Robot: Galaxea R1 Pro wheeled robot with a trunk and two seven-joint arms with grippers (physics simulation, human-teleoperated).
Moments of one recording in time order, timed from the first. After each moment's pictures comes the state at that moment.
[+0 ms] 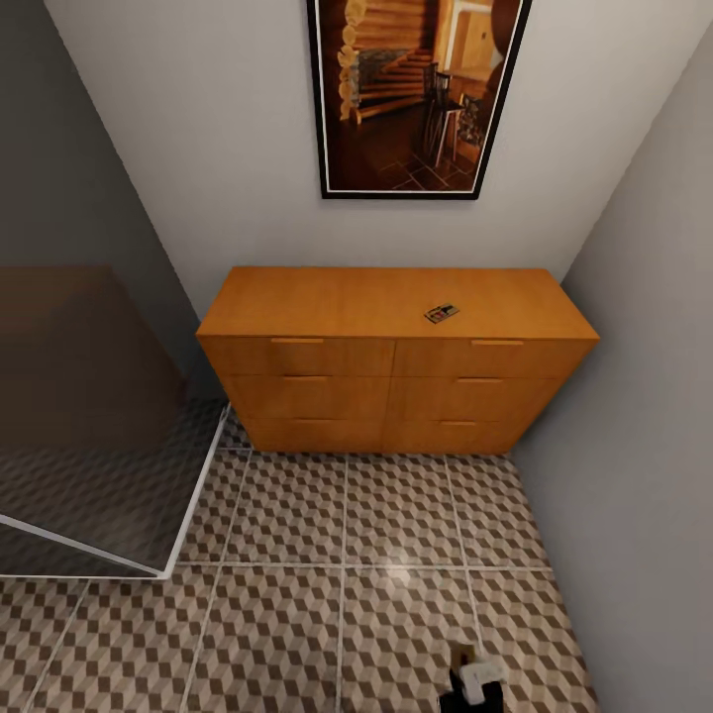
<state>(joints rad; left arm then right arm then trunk) -0.18 0.06 -0.52 -0.13 0.43 -0.24 0.10 -0.43 0.06 0.48 -0.02 -0.30 -0.55 -0.06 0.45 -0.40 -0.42</state>
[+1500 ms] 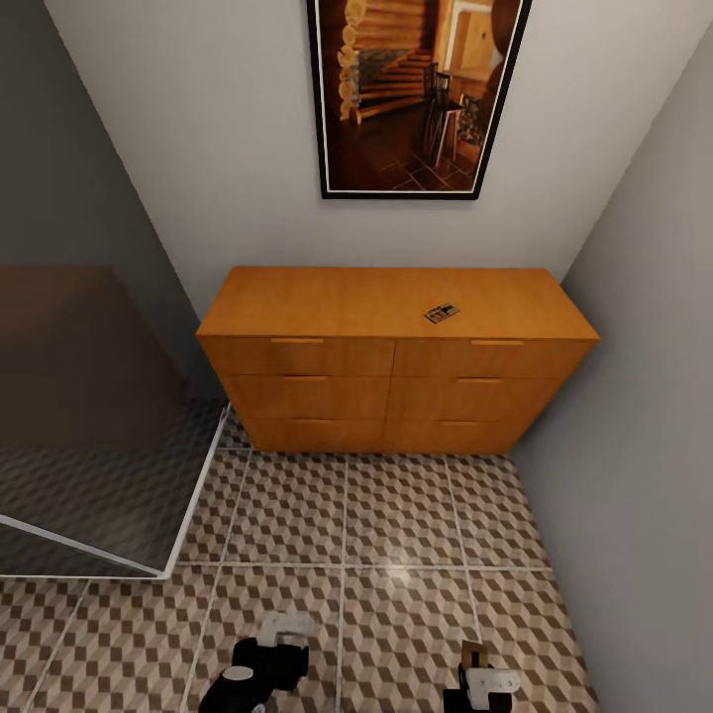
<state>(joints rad) -0.18 0.05 -0.52 -1.14 0.42 0.49 0.41 -0.40 0.09 0.48 -0.02 -0.34 -0.68 -0.24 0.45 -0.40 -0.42</state>
